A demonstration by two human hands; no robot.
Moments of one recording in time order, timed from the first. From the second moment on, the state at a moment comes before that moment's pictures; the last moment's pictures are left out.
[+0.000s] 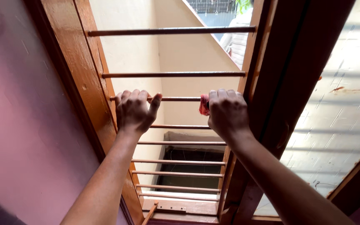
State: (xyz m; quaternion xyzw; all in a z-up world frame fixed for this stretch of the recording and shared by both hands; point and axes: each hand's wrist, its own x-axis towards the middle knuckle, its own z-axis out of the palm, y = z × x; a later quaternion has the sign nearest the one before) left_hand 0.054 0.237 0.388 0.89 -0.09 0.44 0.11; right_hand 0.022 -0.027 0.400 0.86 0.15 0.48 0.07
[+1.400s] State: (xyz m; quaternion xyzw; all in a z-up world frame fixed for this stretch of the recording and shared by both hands) left_hand 0.093 0.237 0.360 0.76 -0.11 0.64 0.03; right_hand 0.047 -0.011 0.380 0.82 0.11 0.56 -0.01
